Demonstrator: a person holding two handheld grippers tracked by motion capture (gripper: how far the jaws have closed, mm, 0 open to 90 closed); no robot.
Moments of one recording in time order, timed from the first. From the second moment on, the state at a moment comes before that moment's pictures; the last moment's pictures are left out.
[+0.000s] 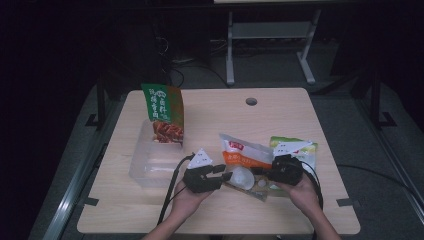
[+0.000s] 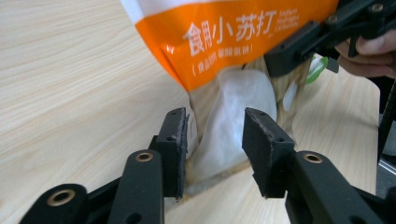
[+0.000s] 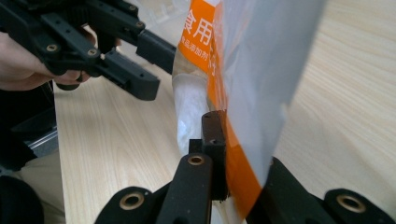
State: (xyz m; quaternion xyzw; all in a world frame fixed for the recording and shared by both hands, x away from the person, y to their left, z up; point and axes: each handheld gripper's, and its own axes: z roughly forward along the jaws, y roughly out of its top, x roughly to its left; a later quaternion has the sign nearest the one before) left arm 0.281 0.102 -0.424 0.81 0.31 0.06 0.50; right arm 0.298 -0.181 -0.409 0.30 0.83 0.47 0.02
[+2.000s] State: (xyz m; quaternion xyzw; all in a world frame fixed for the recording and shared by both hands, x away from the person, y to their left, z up) left arm 0.235 0.128 -0.437 0.83 0.27 0.10 0.48; right arm 0.343 -0.082 -0.311 0.22 0.83 0.50 0.05
